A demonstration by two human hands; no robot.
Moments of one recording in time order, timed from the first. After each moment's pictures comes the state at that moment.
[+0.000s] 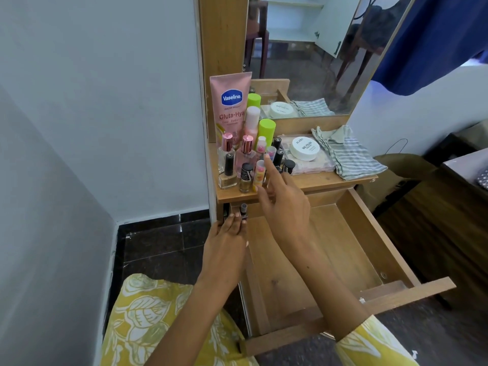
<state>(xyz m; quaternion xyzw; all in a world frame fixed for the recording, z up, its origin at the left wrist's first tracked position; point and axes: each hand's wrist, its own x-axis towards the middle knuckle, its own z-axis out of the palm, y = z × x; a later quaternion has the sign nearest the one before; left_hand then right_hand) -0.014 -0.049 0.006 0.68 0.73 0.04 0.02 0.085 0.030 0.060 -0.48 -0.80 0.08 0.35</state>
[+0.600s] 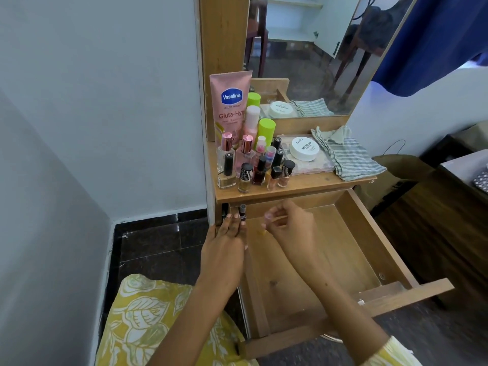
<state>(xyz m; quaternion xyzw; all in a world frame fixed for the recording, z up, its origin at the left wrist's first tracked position) -0.014 -0.054 0.007 0.66 0.75 0.06 0.08 0.115 0.020 0.033 -0.56 -0.73 0.29 0.28</state>
